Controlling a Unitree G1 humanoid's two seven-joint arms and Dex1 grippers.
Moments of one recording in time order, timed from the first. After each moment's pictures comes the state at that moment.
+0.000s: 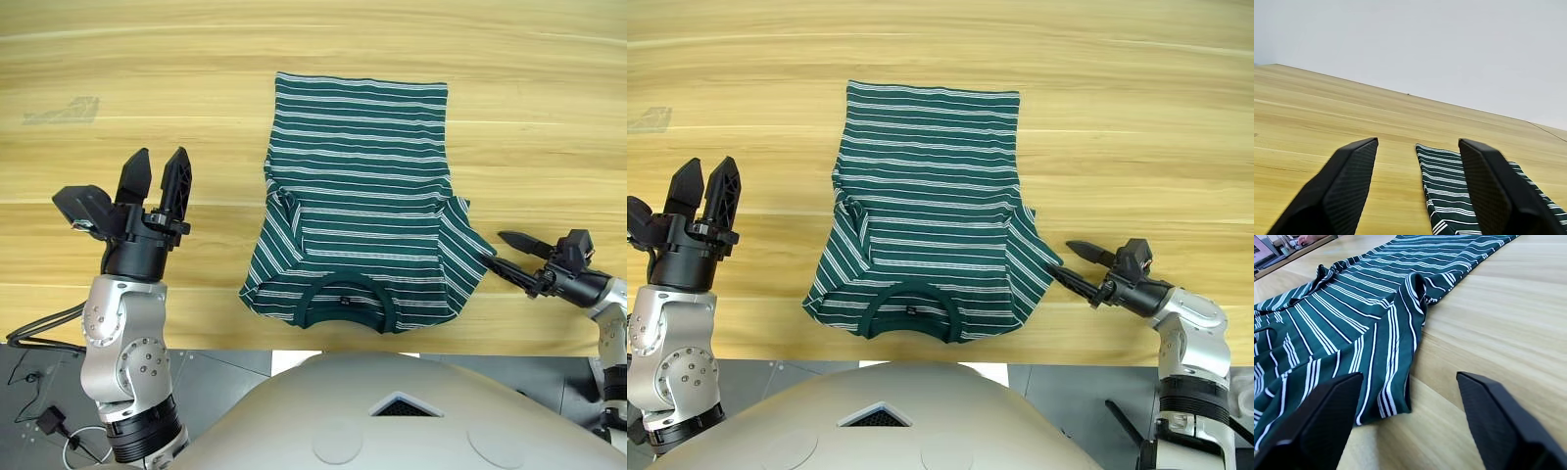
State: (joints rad) left arm 0.46 0.26 0.34 -0.58 -0.69 0.25 -0.32; right arm 0.29 -0.64 -0.22 0.26 0.46 0.07 1.24
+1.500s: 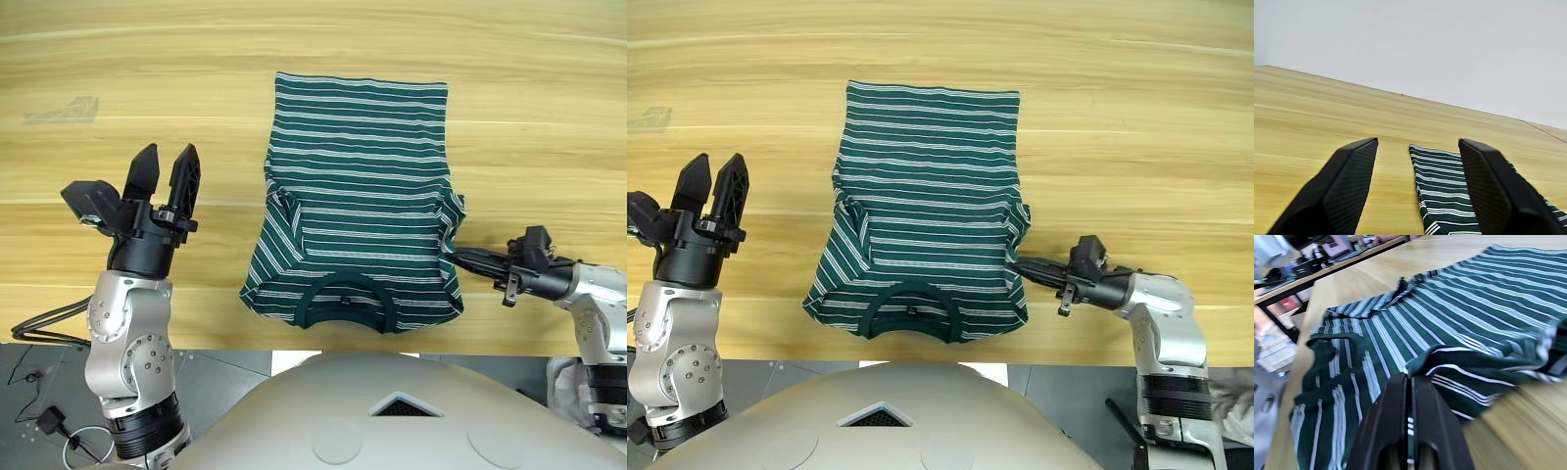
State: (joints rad) left arm 0.44 0.26 0.30 -0.58 -0.67 0.25 -0.32; right arm 0.29 -0.62 -0.03 -0.07 0.48 0.15 1.29
